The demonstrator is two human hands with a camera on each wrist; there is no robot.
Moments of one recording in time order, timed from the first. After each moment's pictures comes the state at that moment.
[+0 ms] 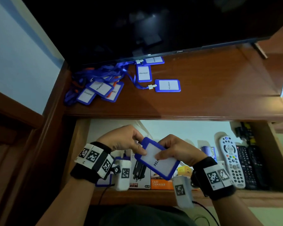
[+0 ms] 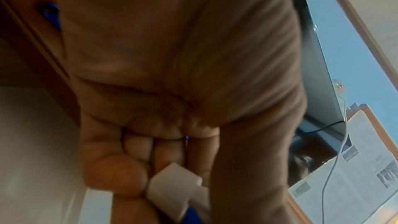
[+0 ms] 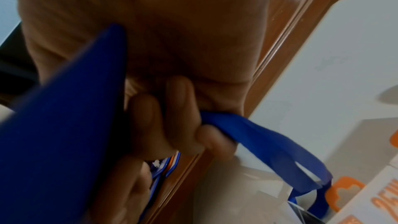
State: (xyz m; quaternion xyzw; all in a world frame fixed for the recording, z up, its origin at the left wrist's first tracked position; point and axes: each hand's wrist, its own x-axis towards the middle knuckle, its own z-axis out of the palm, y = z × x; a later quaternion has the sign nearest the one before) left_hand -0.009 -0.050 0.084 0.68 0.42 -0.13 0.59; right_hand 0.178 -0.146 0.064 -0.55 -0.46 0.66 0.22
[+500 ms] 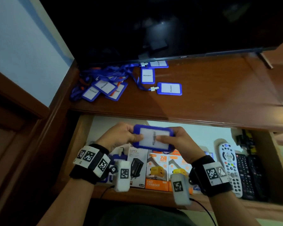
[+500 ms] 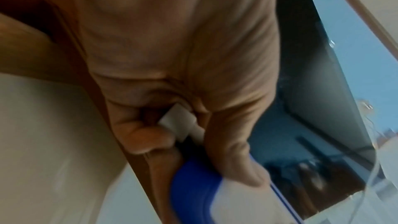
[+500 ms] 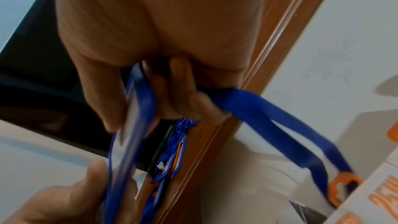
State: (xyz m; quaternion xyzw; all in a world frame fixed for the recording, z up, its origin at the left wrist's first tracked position) left_hand -0.003 -0.074 0.085 0.59 0.55 0.04 0.59; right_hand 0.193 -0.147 0.070 -0.58 -0.39 0.61 0.36
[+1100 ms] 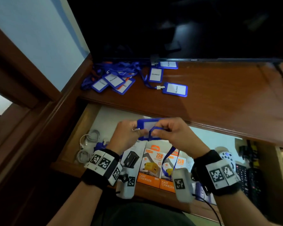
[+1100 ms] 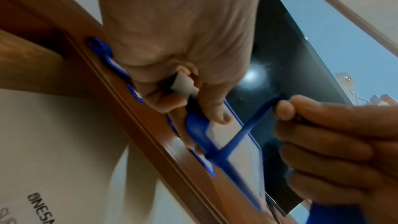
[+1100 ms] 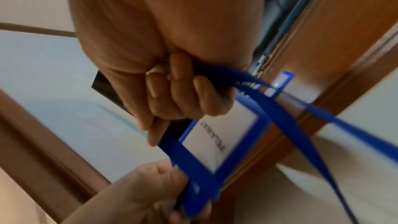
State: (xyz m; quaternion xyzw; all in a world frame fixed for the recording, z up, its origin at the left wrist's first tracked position) left_hand 0.030 -0.125 0.081 0.62 0.61 0.20 0.44; right_hand 0.209 -0.147 0.104 -0.51 -0.65 0.49 0.29
